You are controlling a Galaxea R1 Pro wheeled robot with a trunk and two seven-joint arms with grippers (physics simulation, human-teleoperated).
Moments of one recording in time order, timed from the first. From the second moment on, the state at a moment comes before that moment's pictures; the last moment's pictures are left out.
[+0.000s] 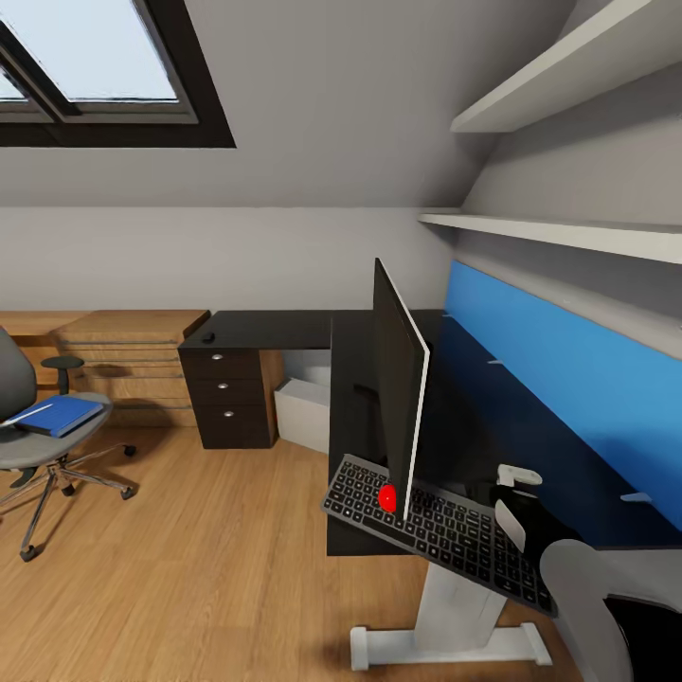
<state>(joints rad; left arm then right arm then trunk) -0.21 -0.02 0.18 -0.17 0.11 -0.49 -0.01 -0.85 -0.13 -0.13 -0.27 -0.07 0.15 -0.14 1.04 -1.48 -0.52</state>
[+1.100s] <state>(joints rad) -0.21 -0.02 0.18 -0.17 0.11 -0.49 -0.01 -0.85 -0.13 -0.13 -0.27 -0.08 0.15 -0.14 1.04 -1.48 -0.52</state>
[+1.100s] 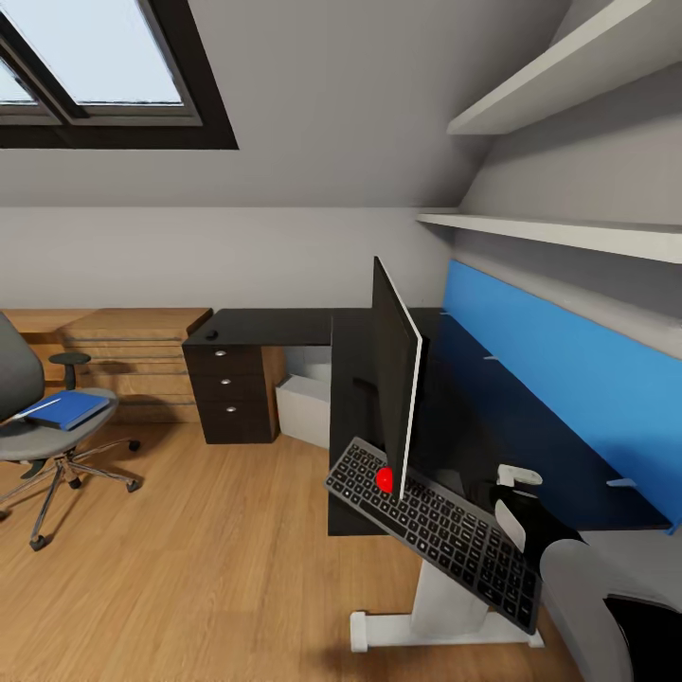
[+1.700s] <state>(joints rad) -0.21 -0.02 0.18 -0.17 0.11 -0.49 -0.01 -0.85 -0.13 -0.13 -0.27 -0.08 0.15 -0.14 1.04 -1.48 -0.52</state>
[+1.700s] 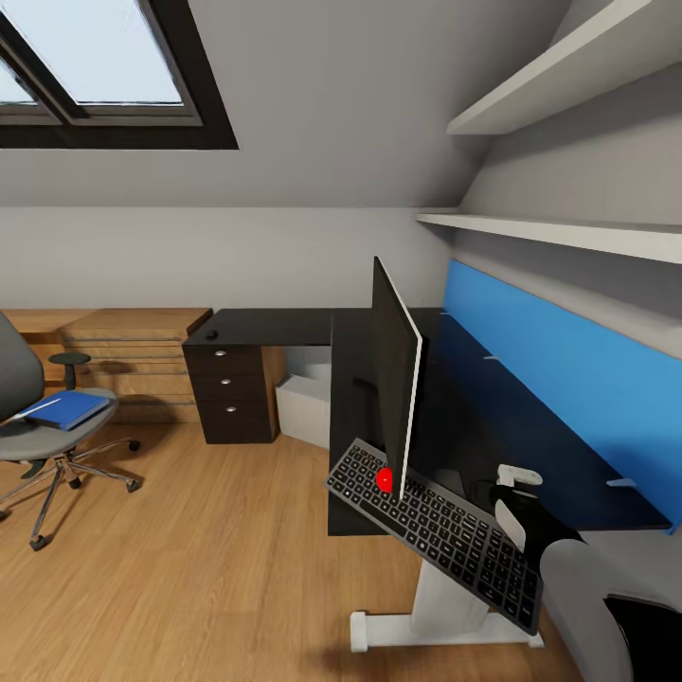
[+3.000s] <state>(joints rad) -0.21 -0.02 0.18 -0.17 0.11 -0.49 -0.01 -0.85 -0.15 -0.14 -0.32 -0.08 0.16 -0.14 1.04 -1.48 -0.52</state>
